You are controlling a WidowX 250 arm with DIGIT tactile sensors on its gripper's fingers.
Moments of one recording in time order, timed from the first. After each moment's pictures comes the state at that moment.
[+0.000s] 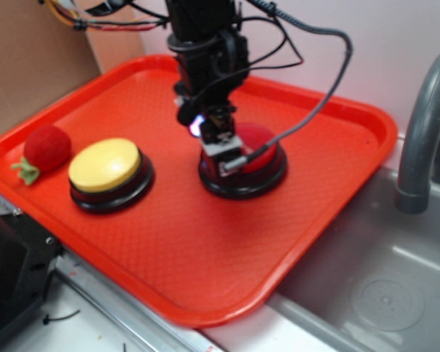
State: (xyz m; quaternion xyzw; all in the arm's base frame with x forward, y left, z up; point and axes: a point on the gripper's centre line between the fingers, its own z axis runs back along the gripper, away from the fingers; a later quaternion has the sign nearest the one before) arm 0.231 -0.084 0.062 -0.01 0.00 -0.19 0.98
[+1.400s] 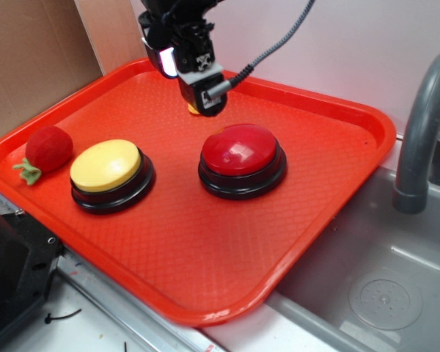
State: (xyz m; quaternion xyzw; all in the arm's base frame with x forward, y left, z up) arm 0.228 -0.082 0.125 -0.01 -0.03 -0.14 0.99
